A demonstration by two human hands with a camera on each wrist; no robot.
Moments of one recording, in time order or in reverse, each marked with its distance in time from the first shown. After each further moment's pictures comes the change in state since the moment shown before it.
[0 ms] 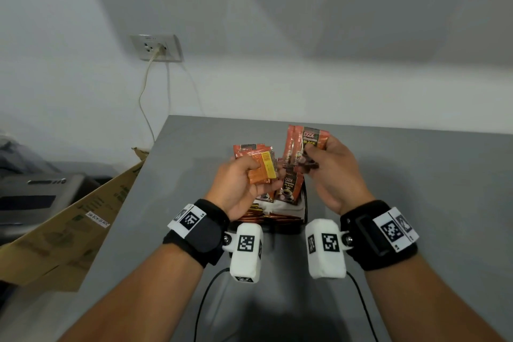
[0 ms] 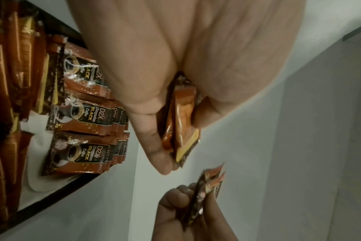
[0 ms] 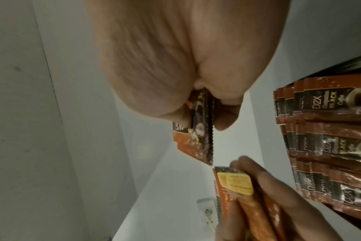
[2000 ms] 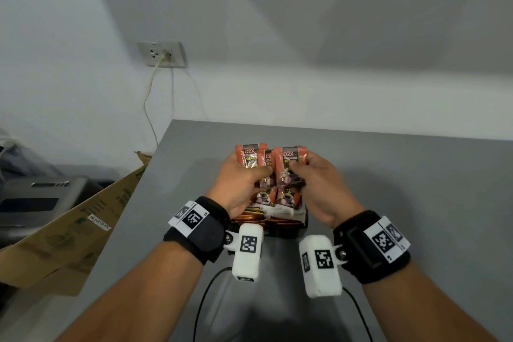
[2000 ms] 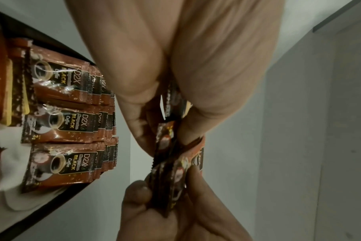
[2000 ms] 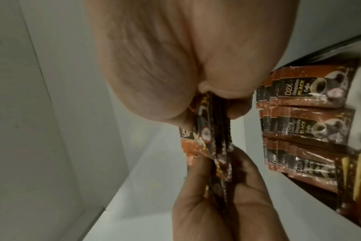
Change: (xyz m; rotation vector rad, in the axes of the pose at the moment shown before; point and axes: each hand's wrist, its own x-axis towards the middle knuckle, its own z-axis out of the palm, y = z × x) left_hand 0.001 0.007 0.005 0.283 0.067 0.134; right_hand -0.007 0.013 0.010 -0.165 -0.106 0.070
